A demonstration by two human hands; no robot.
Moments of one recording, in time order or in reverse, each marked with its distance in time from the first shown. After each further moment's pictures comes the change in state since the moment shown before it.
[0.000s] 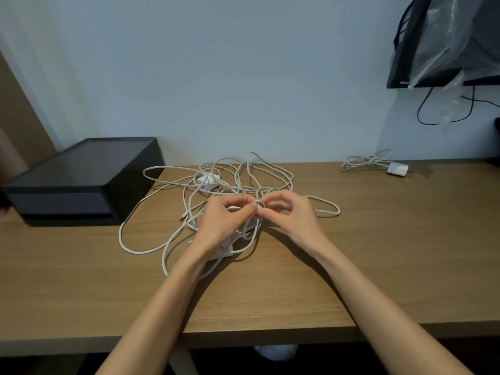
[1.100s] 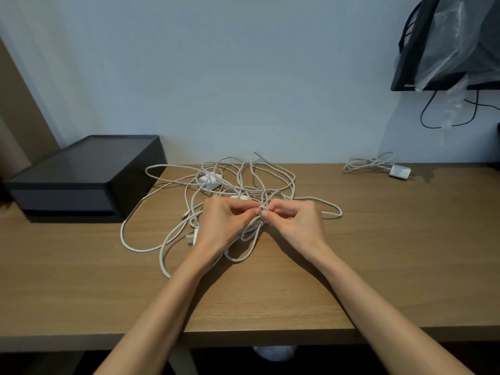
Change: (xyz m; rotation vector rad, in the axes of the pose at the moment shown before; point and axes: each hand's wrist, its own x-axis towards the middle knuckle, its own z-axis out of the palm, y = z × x) left_hand -0.004 -0.005 -0.001 0.254 0.129 0.169; right_hand -0.011 -0.004 0.004 -0.167 0.082 -0.039
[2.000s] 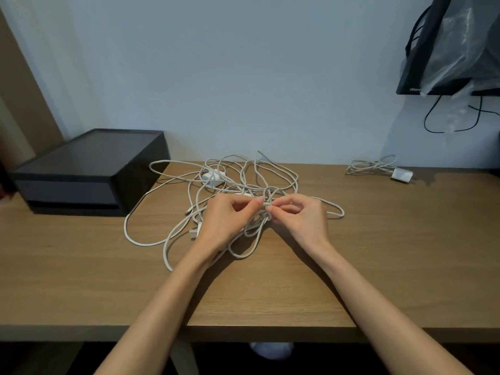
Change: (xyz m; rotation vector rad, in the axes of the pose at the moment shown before) left_hand 0.002 0.000 -0.002 -0.020 -0.044 -0.075; right_hand 0.004 0.002 0.003 0.155 0.056 0.153
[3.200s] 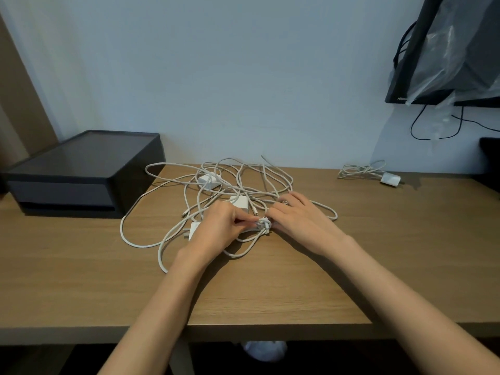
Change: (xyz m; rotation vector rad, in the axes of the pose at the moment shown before) left_hand 0.004 -0.017 -0.007 0.355 -0.187 0.196; right_hand 0.021 0.005 -0.027 -1.251 -0.405 -0.818
